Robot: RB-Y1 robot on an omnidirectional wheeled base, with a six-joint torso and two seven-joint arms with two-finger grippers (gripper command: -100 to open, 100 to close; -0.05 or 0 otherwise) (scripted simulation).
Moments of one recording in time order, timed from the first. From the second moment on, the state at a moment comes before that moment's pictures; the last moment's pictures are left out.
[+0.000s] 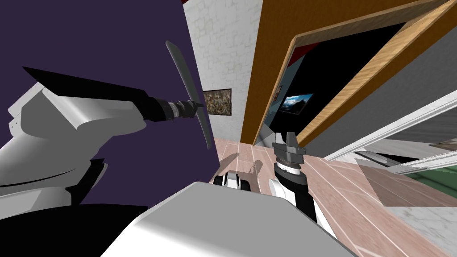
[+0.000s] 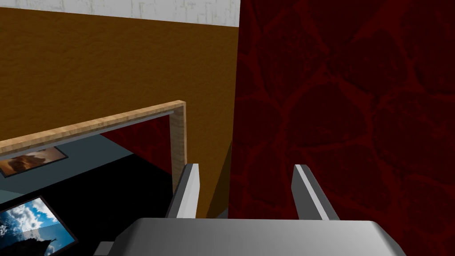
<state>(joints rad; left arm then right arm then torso) -0.16 1.38 0.60 -2.41 1.15 1.03 -0.11 0.52 -0.01 0.03 -2.38 0.12 -0.61 -0.07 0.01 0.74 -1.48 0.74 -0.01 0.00</state>
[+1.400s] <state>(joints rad) -0.18 1.37 0.65 -2.52 1.27 1.01 -0.08 0.52 -0.01 0.03 -2.38 0.12 -0.61 -0.07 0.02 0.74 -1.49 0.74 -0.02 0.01</state>
